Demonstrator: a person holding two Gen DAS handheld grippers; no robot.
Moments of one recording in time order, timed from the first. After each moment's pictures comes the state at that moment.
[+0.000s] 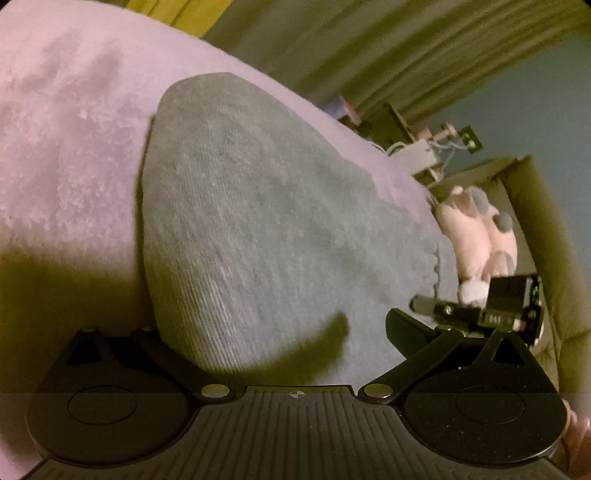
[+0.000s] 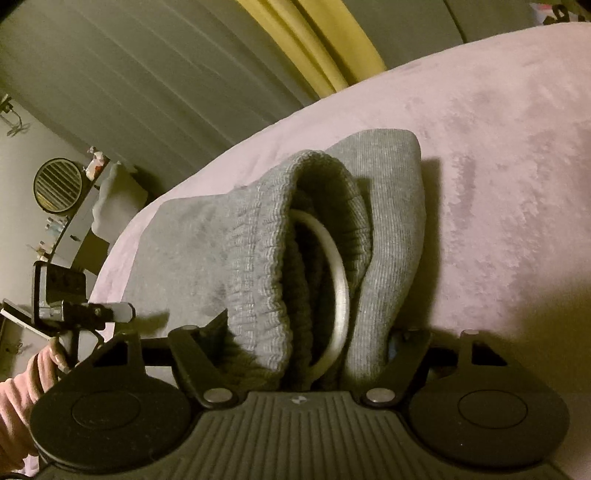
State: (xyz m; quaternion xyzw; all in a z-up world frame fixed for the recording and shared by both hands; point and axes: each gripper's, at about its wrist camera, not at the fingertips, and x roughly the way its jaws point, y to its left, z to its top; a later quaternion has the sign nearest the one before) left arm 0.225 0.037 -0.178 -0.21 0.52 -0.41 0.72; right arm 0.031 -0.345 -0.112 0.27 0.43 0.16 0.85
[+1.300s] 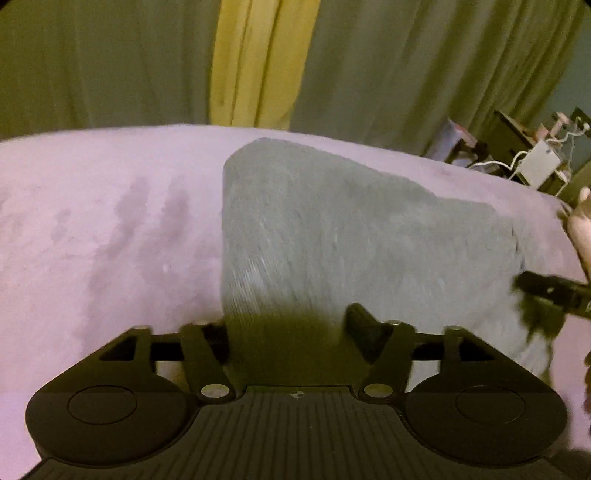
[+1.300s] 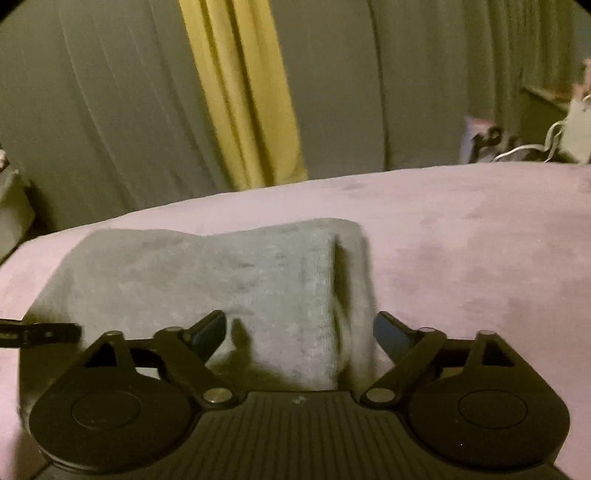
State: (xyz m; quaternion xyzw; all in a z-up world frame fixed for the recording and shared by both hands) left arm 0.220 0.002 -0.108 -0.02 0.46 -0.21 0.86; right arm 0.051 -0.329 -0.047 0.11 0.37 -0.06 0.92
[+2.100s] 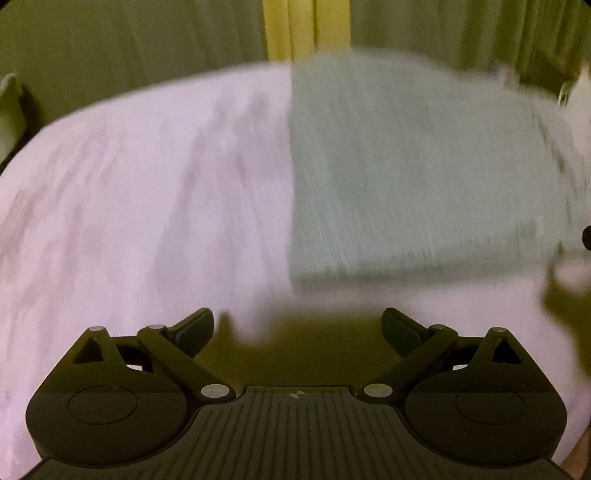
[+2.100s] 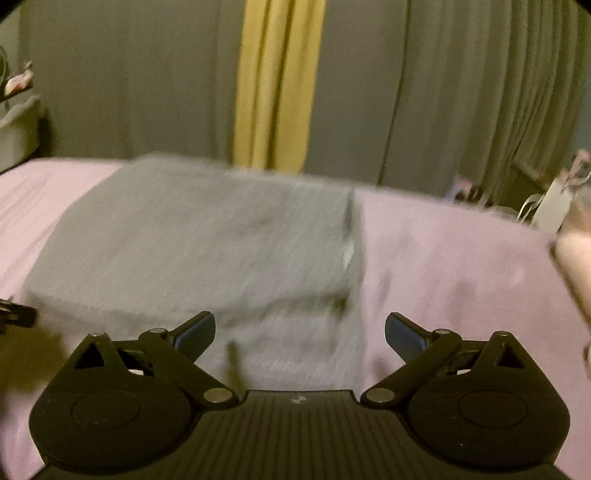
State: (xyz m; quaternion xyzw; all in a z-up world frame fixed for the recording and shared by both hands) left arm 0.106 0.024 -0.114 0.09 0.53 -0.11 0.84; right arm -0.045 -0.235 -0.042 -0.03 0.36 -0.06 0.93
